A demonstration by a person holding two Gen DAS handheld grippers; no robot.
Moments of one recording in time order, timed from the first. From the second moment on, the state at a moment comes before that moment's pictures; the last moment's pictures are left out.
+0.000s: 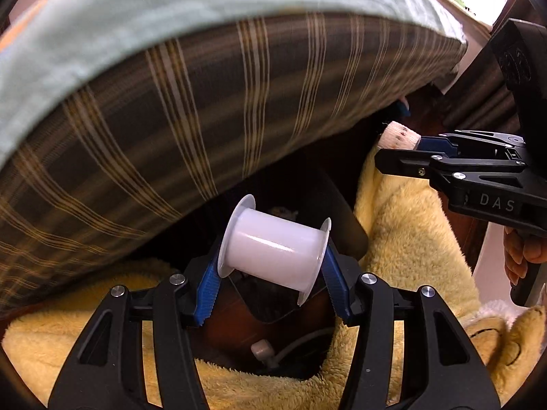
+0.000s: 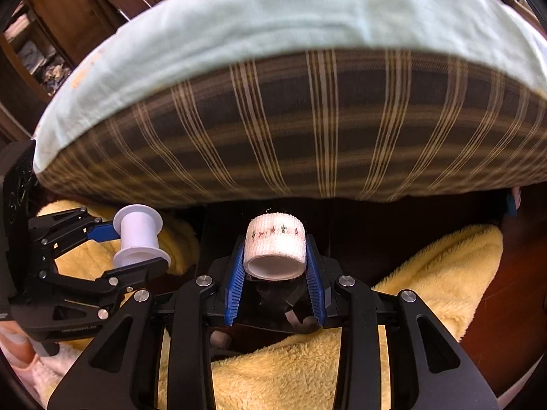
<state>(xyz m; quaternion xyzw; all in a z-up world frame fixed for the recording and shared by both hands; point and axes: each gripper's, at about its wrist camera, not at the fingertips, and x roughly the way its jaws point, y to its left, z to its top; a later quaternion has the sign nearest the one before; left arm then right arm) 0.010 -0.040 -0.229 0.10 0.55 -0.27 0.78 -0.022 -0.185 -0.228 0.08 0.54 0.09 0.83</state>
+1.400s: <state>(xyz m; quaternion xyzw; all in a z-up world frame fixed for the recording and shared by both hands) 0.071 -0.014 -0.082 0.08 0.41 -0.20 0.88 0.059 -0.234 -0.075 0.06 0.37 0.05 0.93</state>
